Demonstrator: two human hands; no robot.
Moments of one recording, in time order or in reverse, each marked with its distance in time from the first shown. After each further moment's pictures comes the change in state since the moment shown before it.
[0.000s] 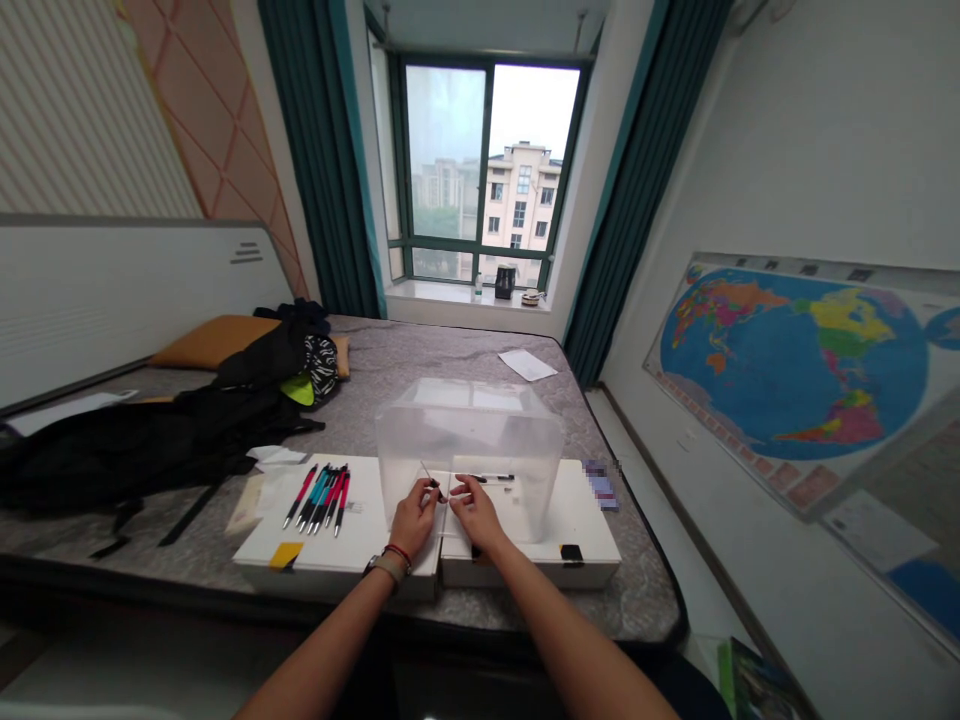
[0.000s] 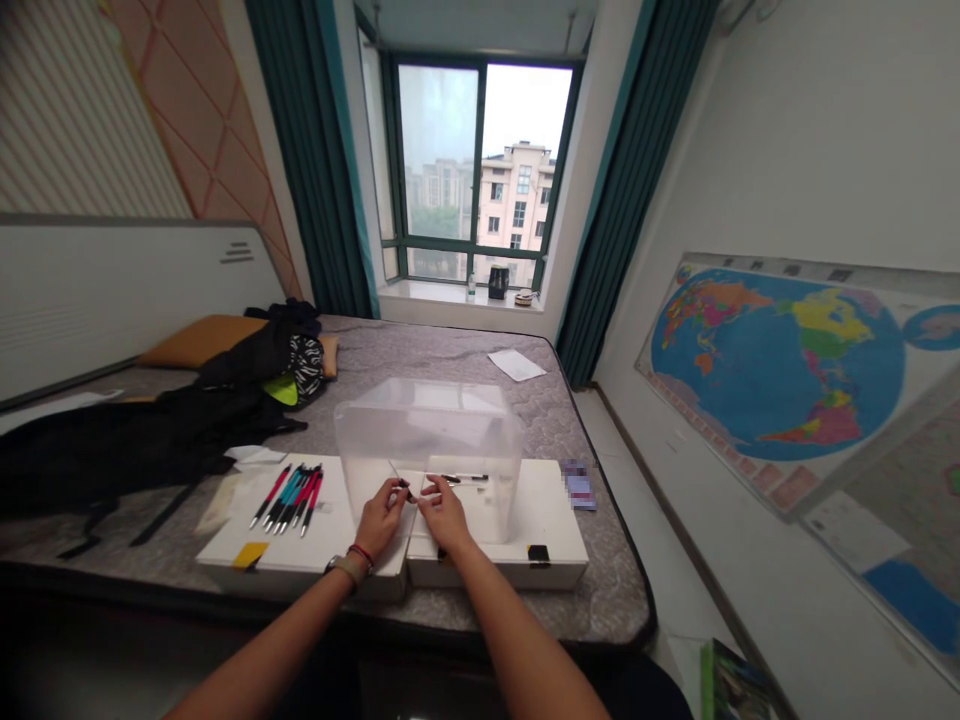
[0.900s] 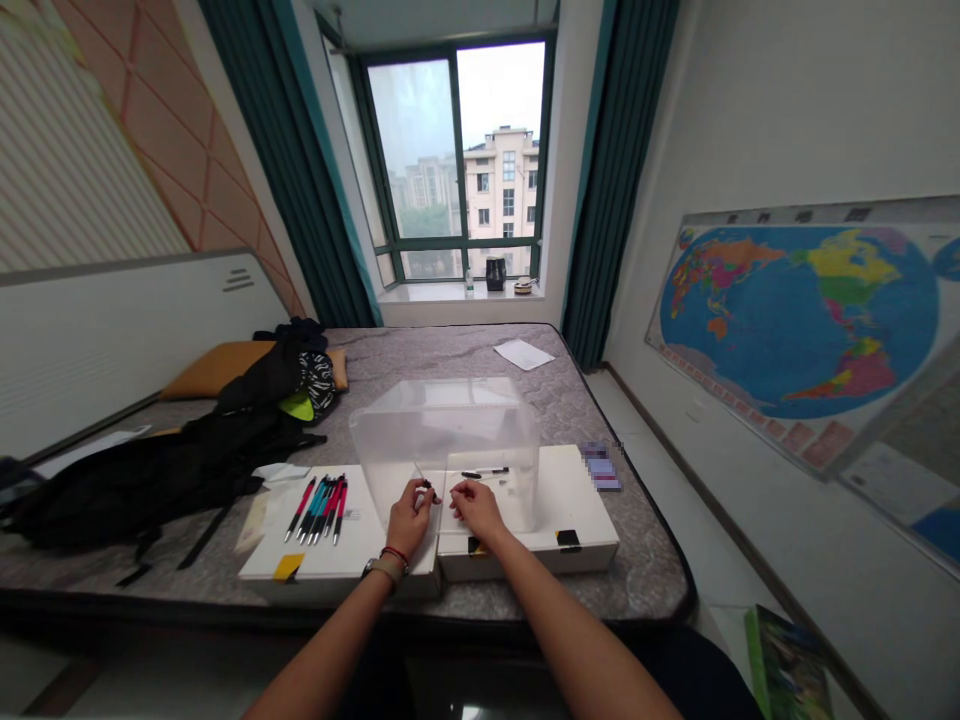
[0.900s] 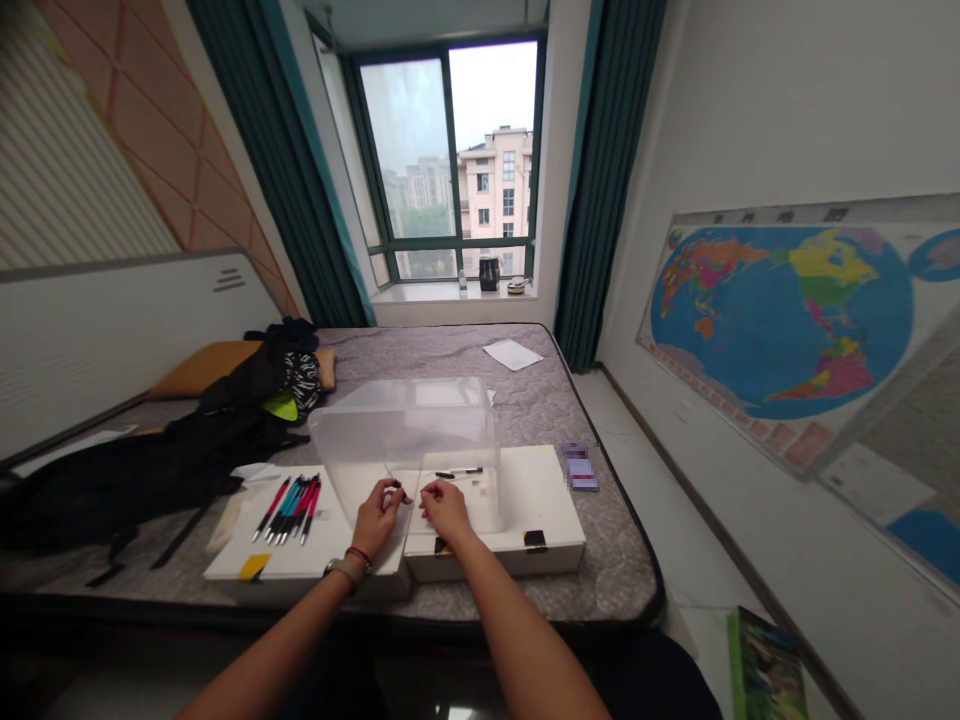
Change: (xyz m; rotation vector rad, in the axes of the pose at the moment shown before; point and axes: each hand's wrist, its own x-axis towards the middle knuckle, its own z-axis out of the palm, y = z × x) left_hand -0.001 0.004 0.007 0.113 -0.008 -0.037; right_hand 0.003 0.021 -0.007 0.211 0.006 0.152
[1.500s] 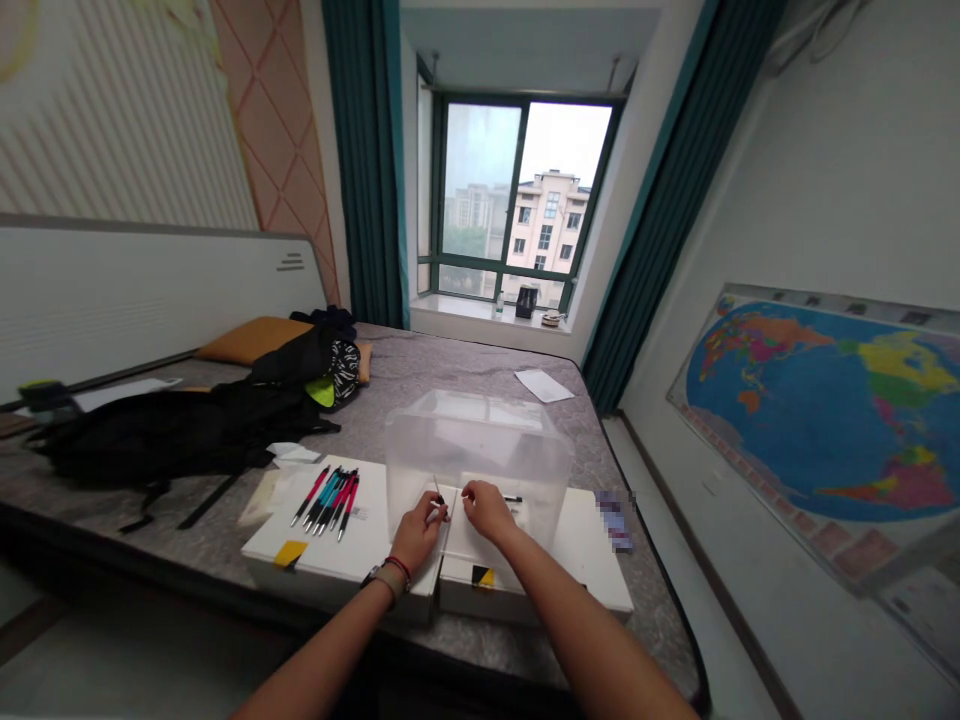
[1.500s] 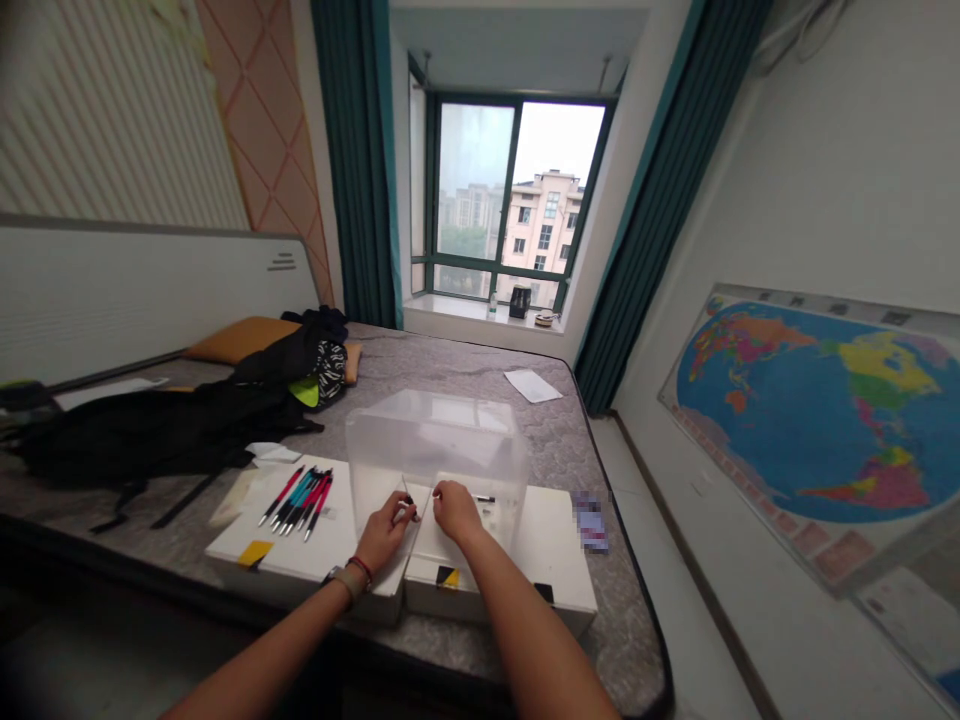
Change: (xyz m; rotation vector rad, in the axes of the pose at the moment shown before) left_hand 0.000 0.002 -0.007 -0.020 -0.030 0.038; right_hand 0.029 -0.057 -0.007 -0.972 -0.145 -0.253
